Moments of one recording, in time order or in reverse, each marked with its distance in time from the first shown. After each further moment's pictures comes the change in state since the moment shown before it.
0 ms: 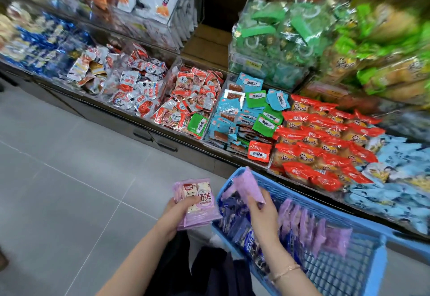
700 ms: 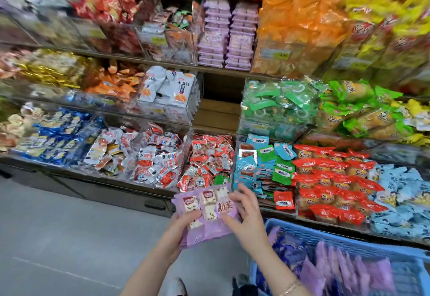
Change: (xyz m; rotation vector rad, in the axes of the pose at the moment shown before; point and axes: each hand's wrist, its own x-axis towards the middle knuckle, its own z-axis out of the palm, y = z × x) left_hand -0.006 0.178 -0.084 0.026 -0.301 0.174; right_hand -0.021 -0.191 0.126 0.159 -0.119 -0.404
